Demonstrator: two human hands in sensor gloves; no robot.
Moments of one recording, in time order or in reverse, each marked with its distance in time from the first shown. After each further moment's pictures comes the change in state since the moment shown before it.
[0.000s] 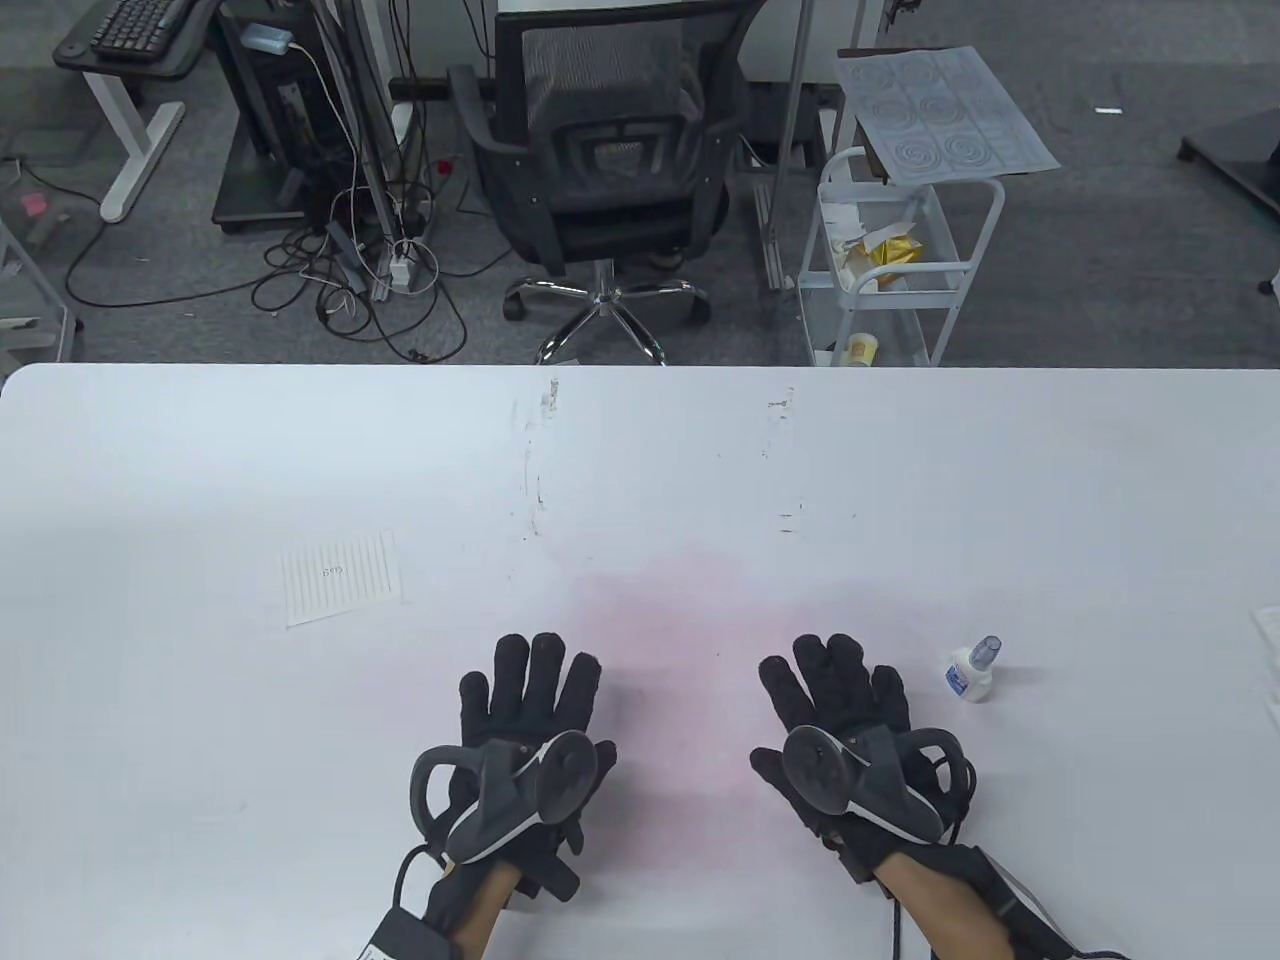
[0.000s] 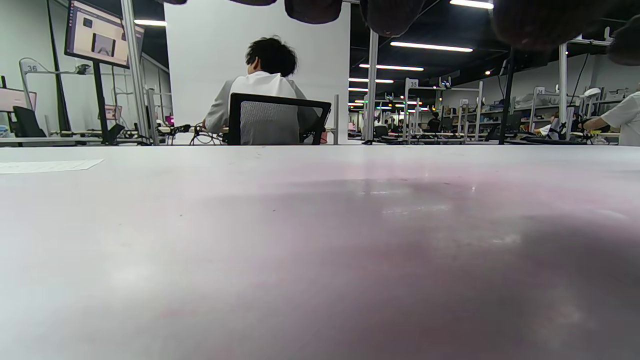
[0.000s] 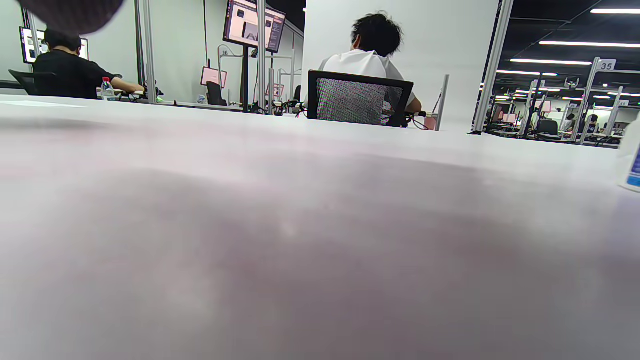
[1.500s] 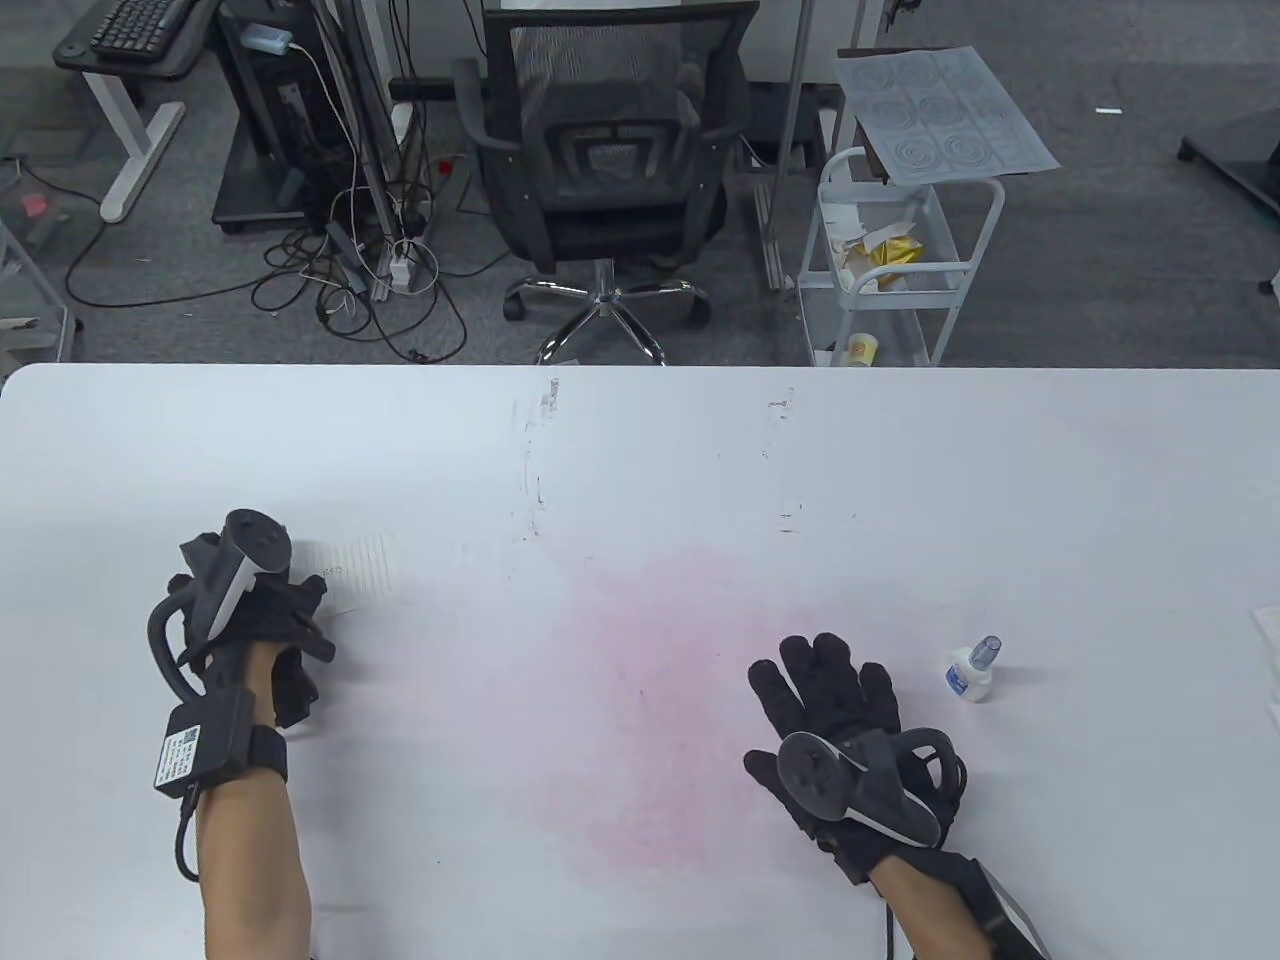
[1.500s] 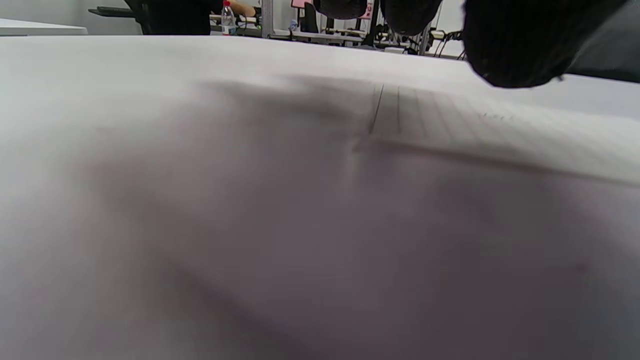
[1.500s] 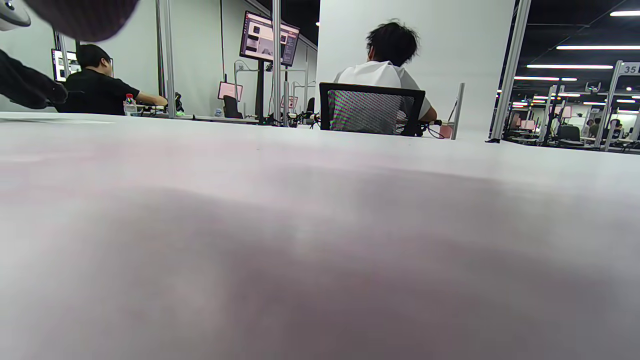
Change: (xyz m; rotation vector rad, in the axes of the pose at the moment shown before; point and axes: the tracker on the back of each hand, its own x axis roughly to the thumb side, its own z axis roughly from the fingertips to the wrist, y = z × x) left_hand -0.293 -0.030 -0.107 -0.301 0.738 0.139; right_hand 0.004 -0.002 0.000 -0.017 -0.039 -0.026
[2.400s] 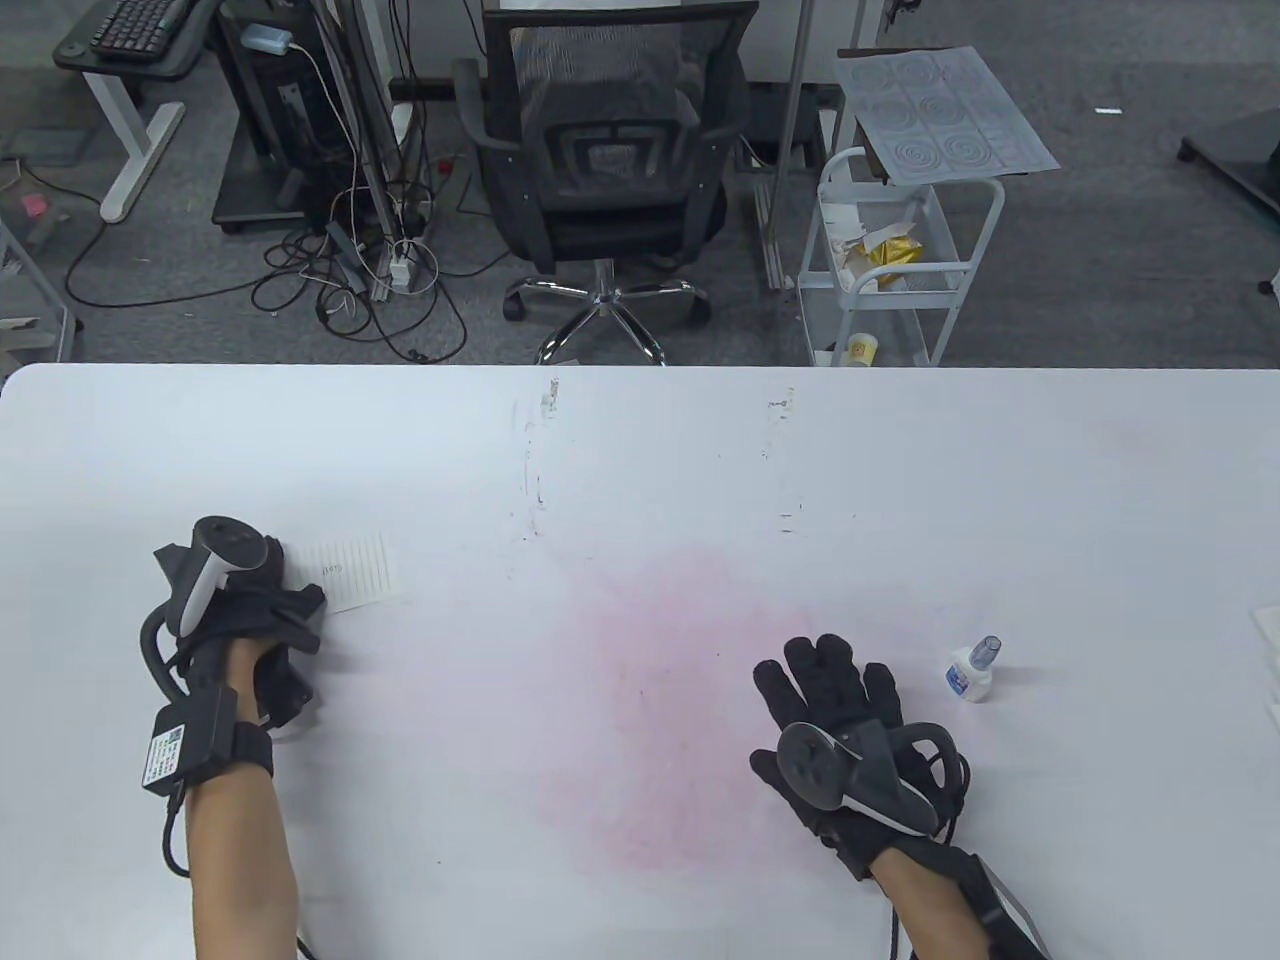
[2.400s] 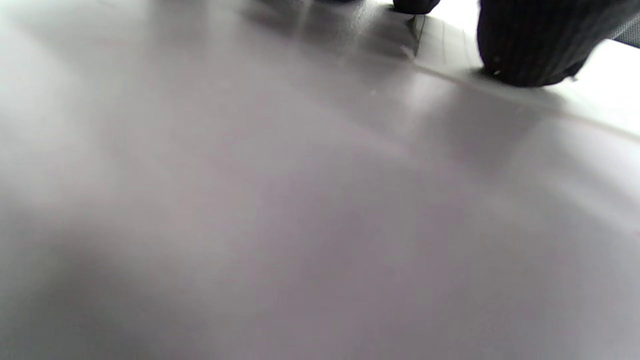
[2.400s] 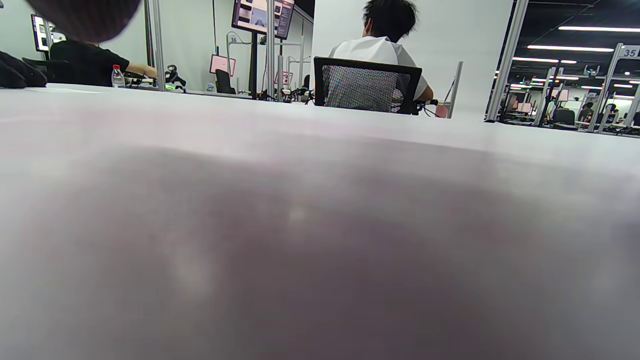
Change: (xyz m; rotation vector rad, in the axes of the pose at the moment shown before) left_hand -0.020 -0.010 -0.020 -0.182 0.017 0.160; right_hand -0.001 0.002 -0.003 0.062 0.010 0.033
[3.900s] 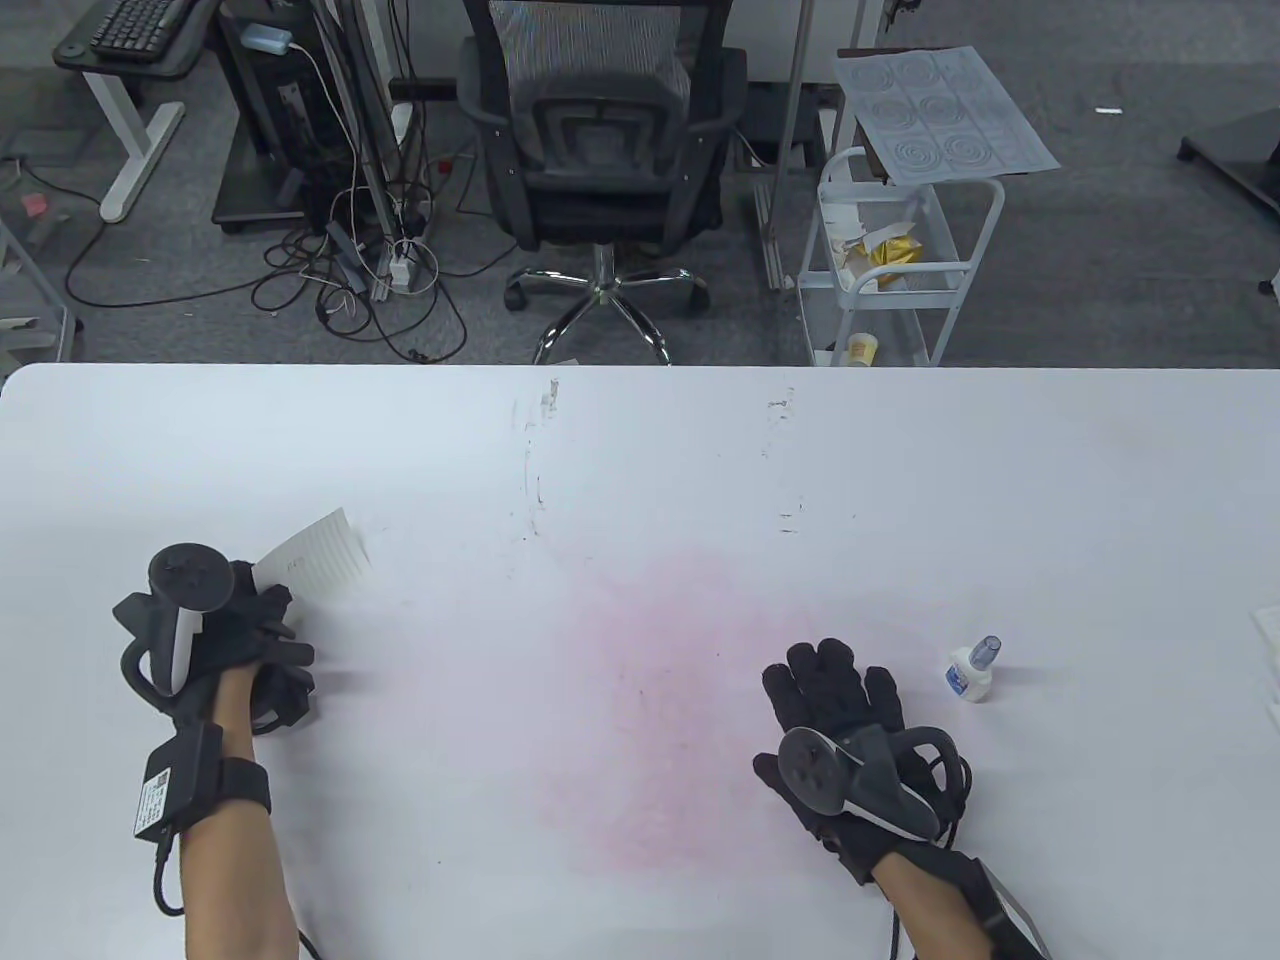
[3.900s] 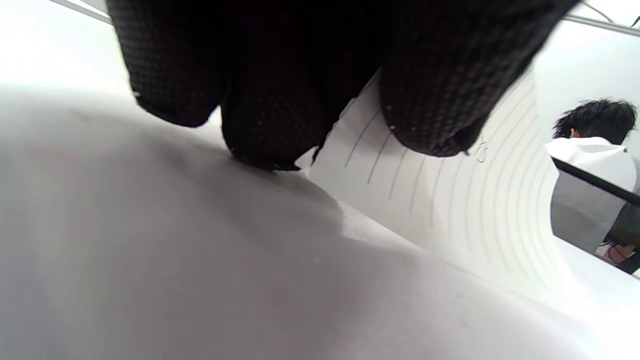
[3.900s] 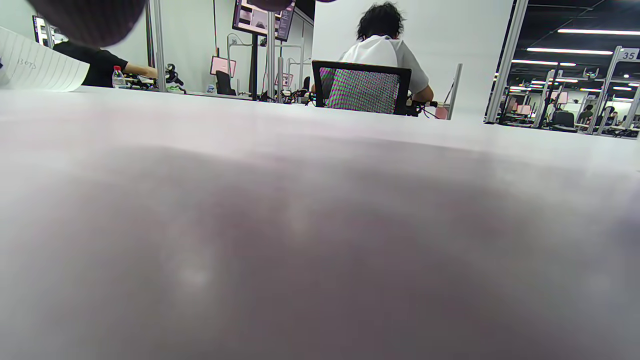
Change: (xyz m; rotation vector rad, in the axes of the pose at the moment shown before) left_hand -0.021 0.009 0.035 0.424 -0.100 0.240; right_hand 0.000 0.000 0.003 -0.010 -0.002 -0.001
